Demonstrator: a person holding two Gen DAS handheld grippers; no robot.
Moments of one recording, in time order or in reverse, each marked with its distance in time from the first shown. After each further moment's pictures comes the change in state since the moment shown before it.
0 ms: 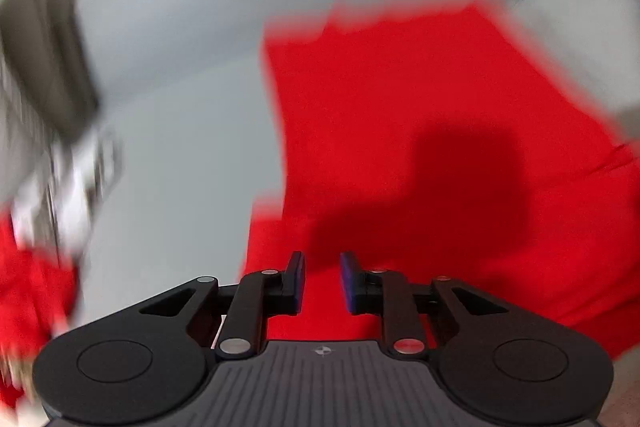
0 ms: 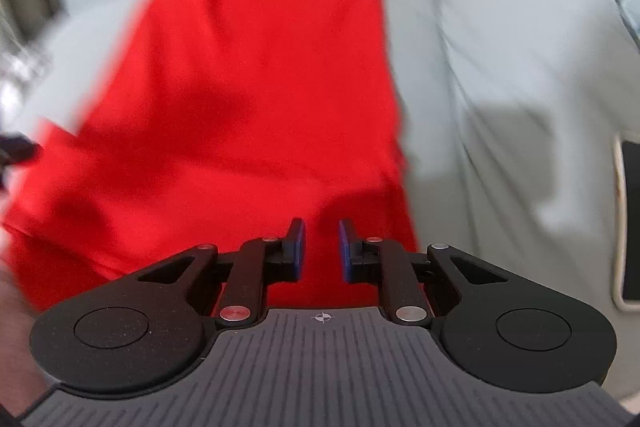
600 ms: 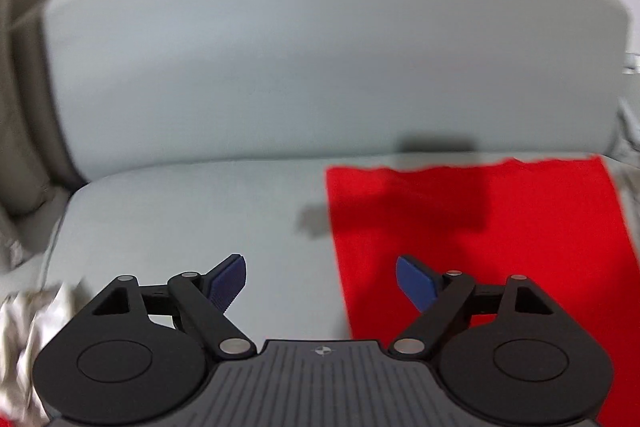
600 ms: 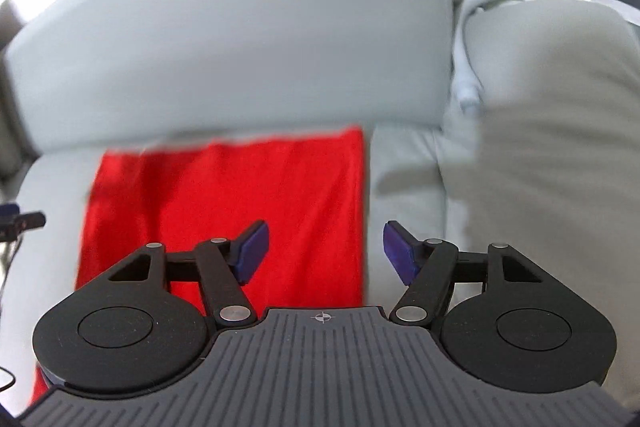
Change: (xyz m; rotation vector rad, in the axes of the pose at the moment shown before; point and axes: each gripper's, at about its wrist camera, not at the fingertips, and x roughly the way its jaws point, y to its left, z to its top) left arm 0.095 0.113 0.253 -0.099 -0.178 -0.057; right arm 0.073 -0.052 0.265 0.079 -0.181 0.100
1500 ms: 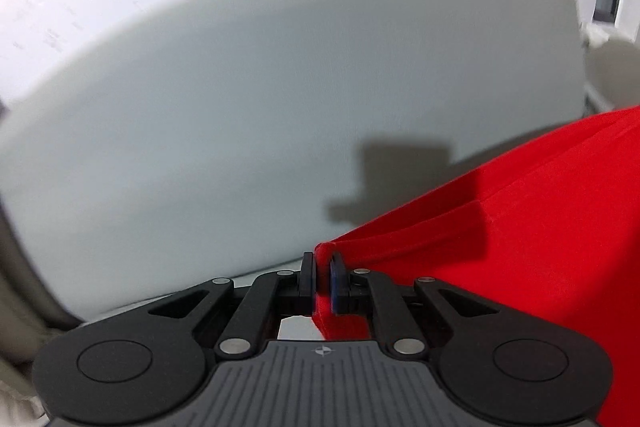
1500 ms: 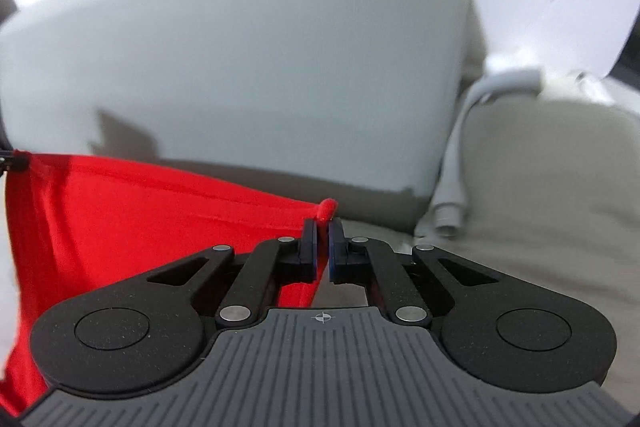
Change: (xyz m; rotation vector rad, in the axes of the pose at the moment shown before) left arm -0.077 -0.041 0.021 0.270 -0.202 -0.051; right arm -0.023 0.006 0.028 -0.201 -0.129 -0.055
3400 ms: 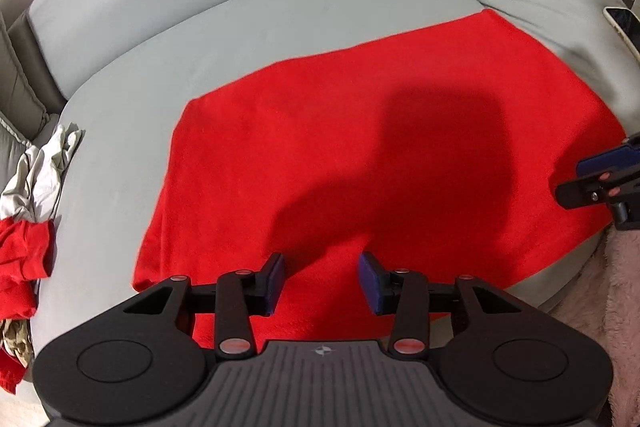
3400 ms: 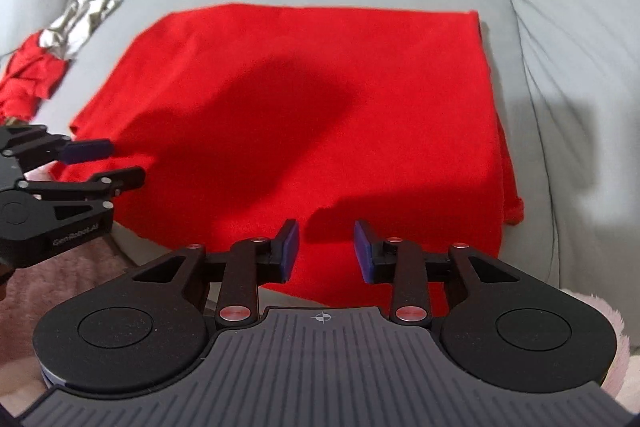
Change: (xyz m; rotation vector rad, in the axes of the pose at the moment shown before) left arm -0.214 -0.192 -0.288 0.040 0.298 -0.012; right arm -0.186 0.134 -0.325 0.048 0.379 0.161
